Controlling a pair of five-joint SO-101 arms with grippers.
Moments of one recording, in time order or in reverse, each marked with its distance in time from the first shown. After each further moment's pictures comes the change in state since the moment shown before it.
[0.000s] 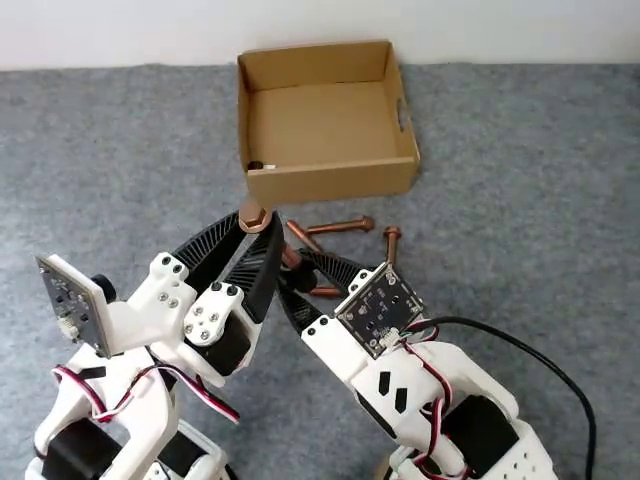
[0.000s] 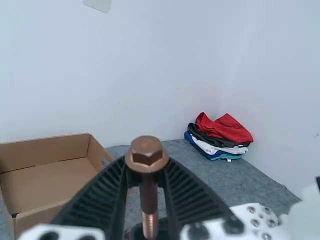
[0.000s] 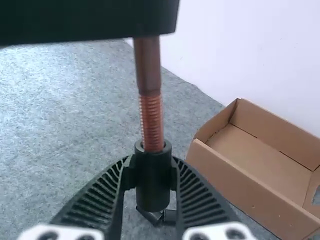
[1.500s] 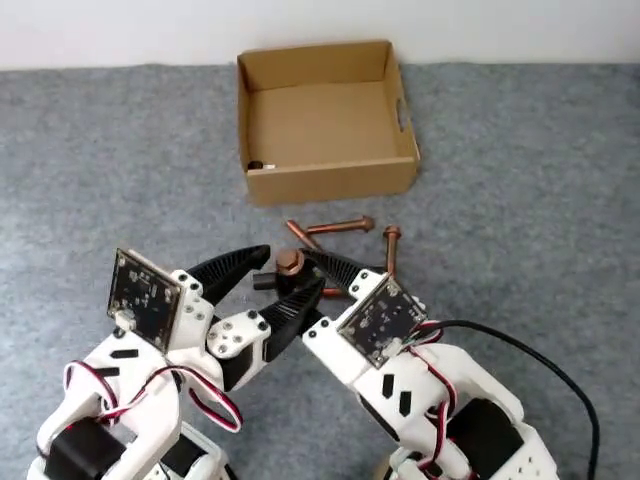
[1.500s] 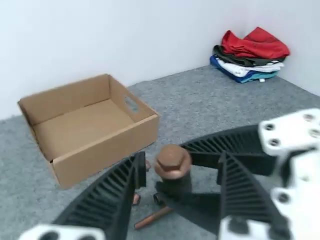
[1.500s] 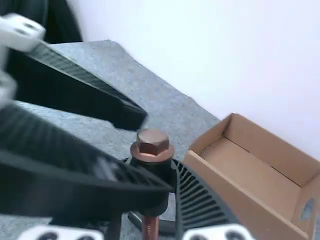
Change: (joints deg) left arm -0.5 0.0 -0.5 15.8 -11.2; right arm 0.8 -0.1 -1.5 0.1 2.2
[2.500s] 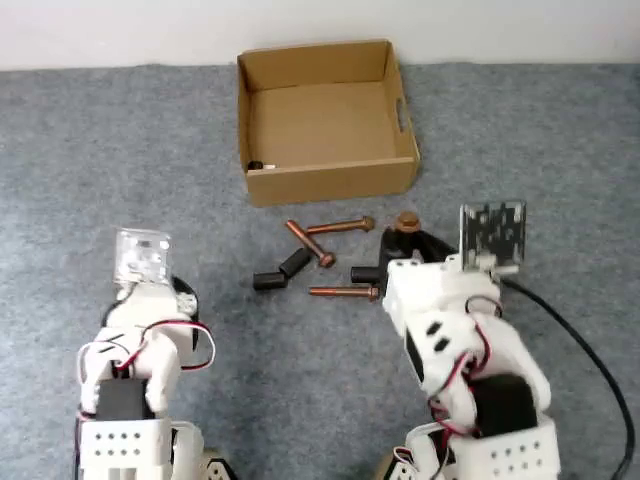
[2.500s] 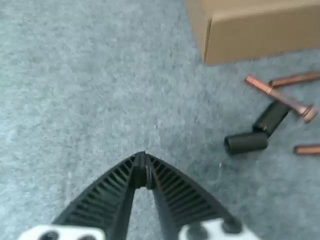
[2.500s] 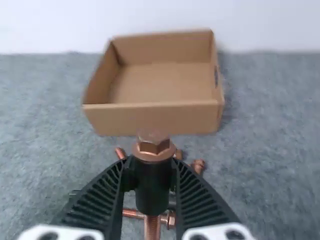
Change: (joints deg) left arm -36.0 0.6 38.5 -12.6 -11.7; right arm 28.7 7.5 -2.3 9.4 -20.7
